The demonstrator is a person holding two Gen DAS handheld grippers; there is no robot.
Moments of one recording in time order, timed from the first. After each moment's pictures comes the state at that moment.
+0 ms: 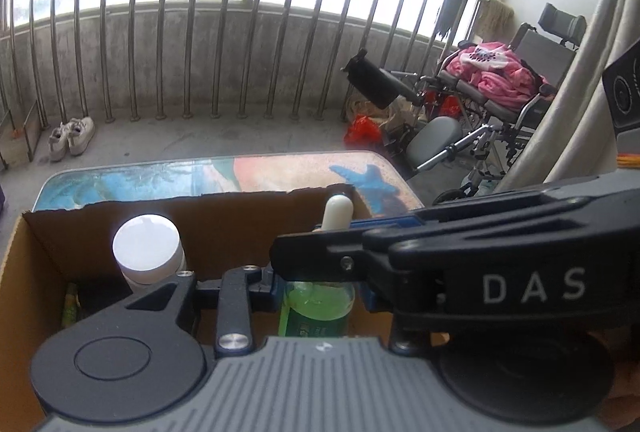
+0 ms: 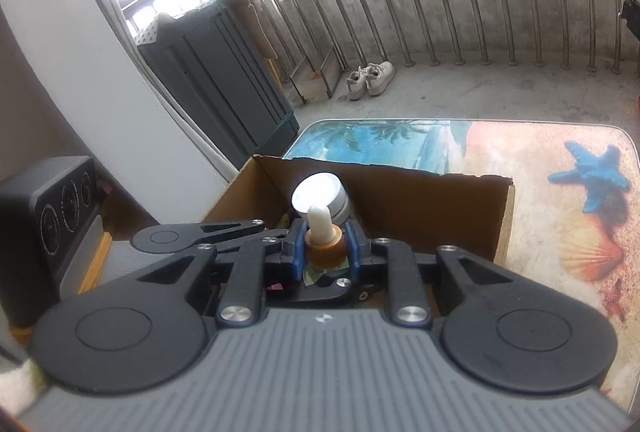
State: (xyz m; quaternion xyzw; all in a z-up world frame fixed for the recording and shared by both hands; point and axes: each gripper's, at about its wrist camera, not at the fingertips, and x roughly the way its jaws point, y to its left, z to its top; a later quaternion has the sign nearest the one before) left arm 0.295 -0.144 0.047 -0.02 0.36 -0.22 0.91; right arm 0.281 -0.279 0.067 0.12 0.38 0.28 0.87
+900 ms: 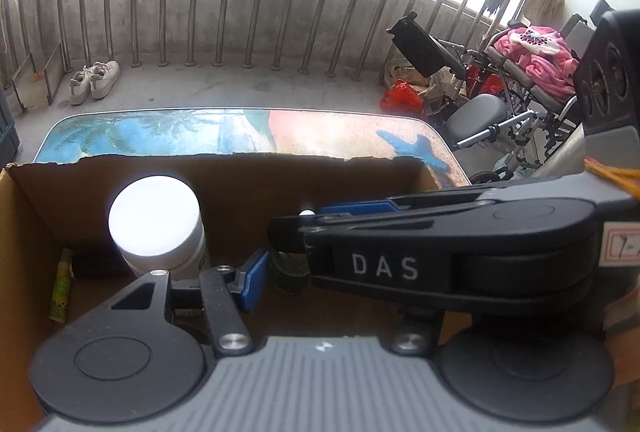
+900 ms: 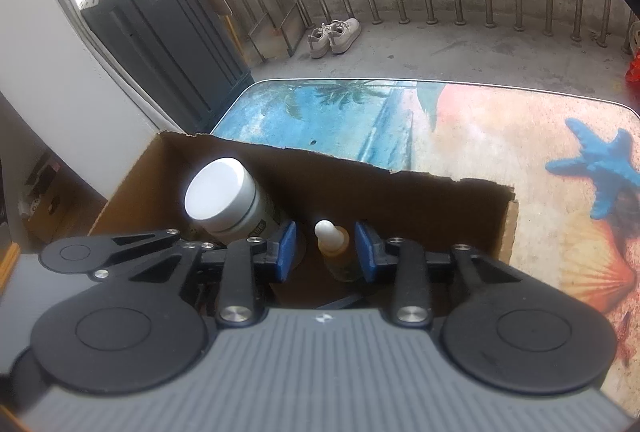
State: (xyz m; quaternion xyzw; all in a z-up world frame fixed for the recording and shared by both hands) left arm 0.330 -0.132 0.021 -0.04 0.42 -0.17 0.89; right arm 0.357 -0.259 0.001 0.09 0.43 0.24 0.87
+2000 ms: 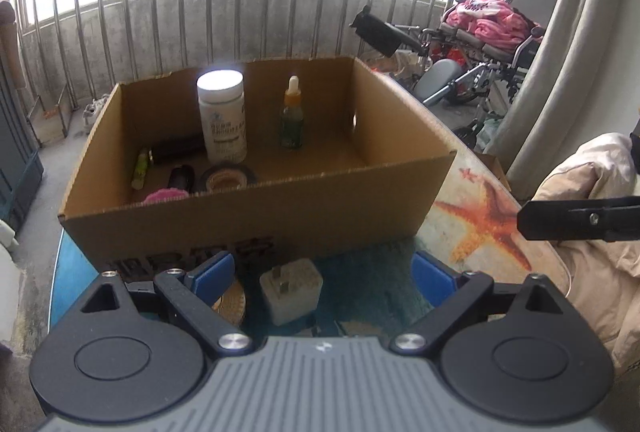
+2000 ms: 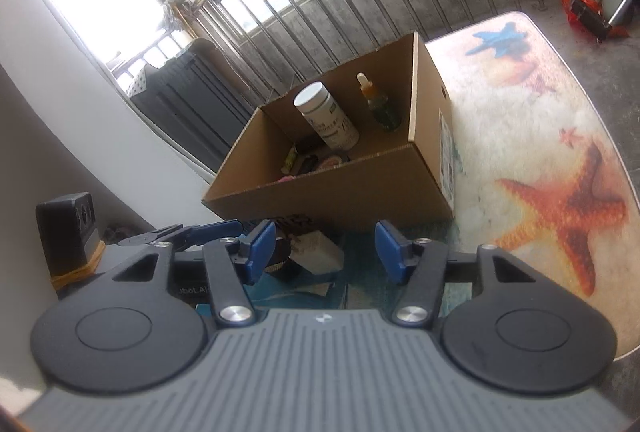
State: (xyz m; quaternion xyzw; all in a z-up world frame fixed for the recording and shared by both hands) left arm 0.123 -0.071 0.022 0.03 0.39 -0.20 0.90; right arm 0.026 -0.323 0.007 0.25 0.36 0.19 0.88
